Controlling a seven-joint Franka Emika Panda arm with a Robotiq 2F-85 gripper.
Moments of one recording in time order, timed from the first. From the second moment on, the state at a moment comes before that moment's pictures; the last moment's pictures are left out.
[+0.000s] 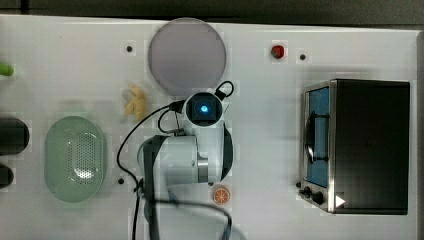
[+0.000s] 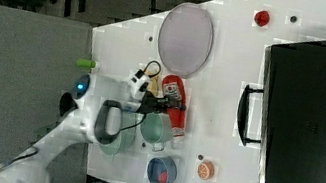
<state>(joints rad) -0.12 0.26 0.19 -2.29 0.00 0.84 -0.96</state>
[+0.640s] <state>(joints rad) -0.11 -0.09 0.34 -2.06 0.02 0.51 -0.82</state>
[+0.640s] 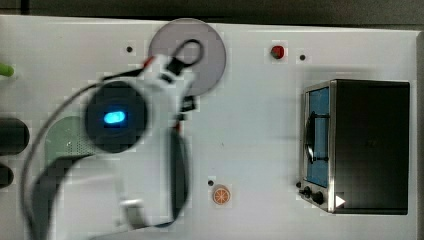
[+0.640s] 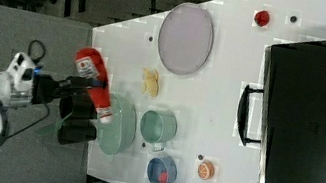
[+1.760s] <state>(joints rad) 0.03 0.40 0.72 -2.11 -0.08 0.85 -0.02</state>
